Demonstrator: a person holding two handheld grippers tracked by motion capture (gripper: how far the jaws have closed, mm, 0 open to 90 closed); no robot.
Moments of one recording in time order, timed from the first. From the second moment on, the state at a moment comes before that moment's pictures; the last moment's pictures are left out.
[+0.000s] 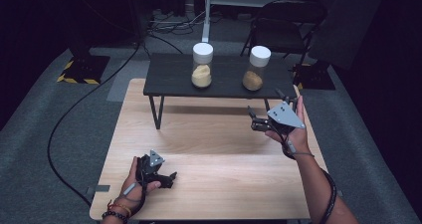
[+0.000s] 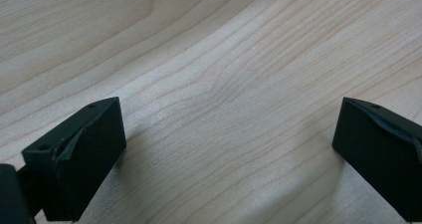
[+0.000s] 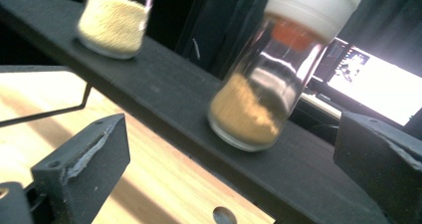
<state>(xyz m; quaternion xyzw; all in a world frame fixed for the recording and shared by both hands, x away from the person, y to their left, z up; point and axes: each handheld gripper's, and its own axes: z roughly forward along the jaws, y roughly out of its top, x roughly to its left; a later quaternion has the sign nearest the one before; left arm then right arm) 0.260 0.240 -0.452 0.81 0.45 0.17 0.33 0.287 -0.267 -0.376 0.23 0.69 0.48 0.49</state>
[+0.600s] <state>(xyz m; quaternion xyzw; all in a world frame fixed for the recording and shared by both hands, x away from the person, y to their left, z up) 0.260 0.240 -0.452 0.81 0.45 0.17 0.33 0.268 -0.280 -0.410 0.23 0.73 0.46 0.45</state>
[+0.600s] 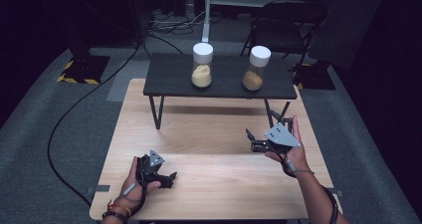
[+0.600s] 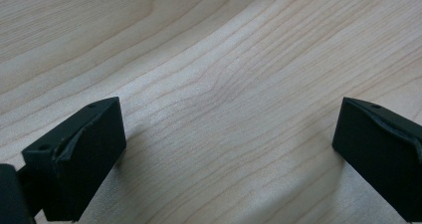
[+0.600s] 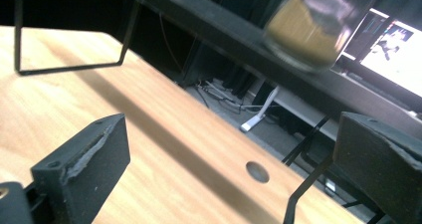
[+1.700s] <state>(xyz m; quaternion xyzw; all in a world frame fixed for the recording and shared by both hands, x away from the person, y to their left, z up) 0.260 0.240 -0.452 0.81 0.45 0.17 0.33 0.249 -0.298 -0.464 0.28 0.80 0.37 0.39</state>
